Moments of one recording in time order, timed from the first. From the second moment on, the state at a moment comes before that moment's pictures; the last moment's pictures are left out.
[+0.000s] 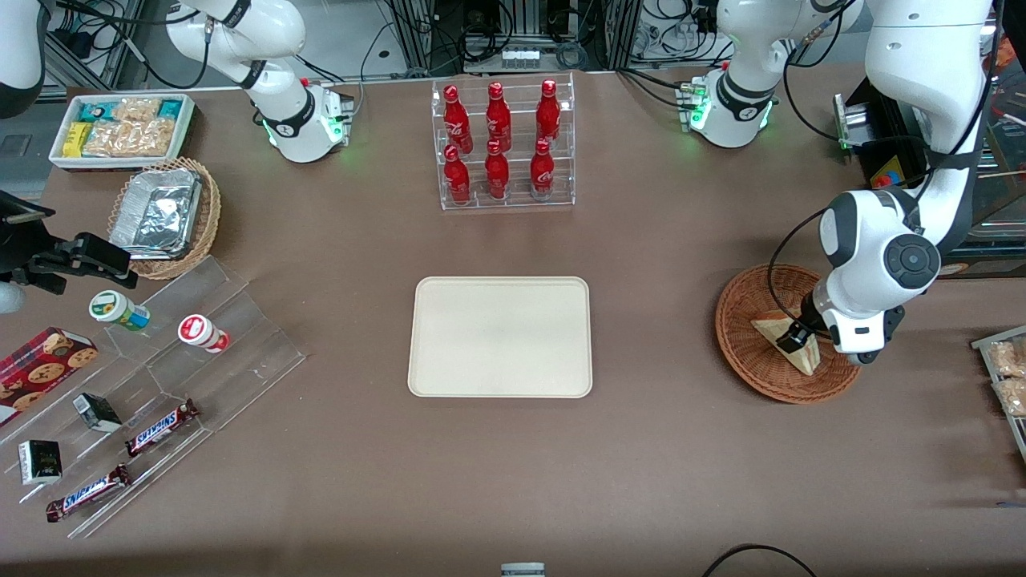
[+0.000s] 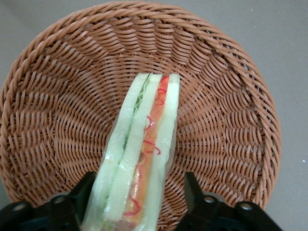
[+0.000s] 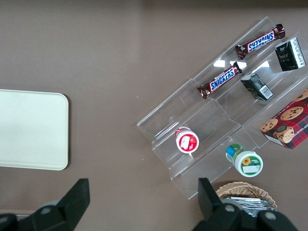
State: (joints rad) arm -0.03 0.30 0.02 -2.14 0.04 2.39 -0.87
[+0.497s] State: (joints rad) arm -0.03 0.31 0.02 -2.14 0.05 2.39 -0.87
